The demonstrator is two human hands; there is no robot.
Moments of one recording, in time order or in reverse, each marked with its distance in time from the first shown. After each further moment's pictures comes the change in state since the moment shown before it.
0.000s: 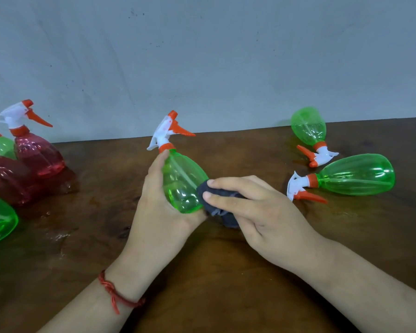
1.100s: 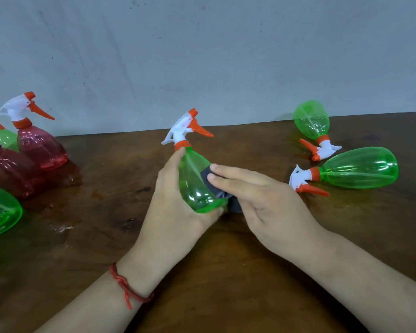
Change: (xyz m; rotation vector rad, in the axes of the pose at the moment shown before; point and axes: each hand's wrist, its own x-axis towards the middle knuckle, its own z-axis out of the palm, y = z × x) left_hand -0.005 -0.002 0.010 0.042 -0.059 0.076; right_hand 0.000 0.001 0.005 0.116 0.043 0.126
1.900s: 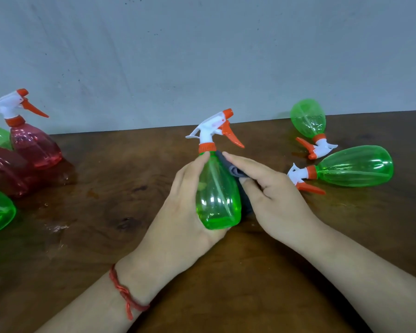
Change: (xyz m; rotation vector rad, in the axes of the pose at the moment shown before) left_hand -0.009 0.013 0.006 0.045 -0.153 0.122; right_hand 0.004 0.012 0.000 0.376 0.079 0.277
